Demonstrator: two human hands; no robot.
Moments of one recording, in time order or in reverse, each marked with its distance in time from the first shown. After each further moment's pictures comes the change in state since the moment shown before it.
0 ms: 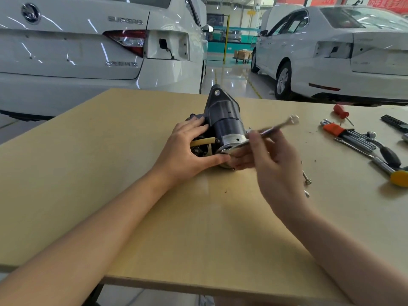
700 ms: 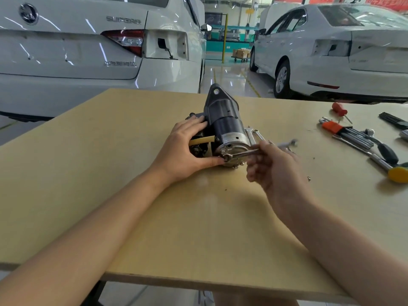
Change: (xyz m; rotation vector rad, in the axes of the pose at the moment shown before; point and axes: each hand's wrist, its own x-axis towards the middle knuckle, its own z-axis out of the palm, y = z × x) left_hand 0.002 -0.006 -0.002 0.007 -0.013 0.016; right_hand 0.000 0.001 -0.012 0.250 0.107 0.417
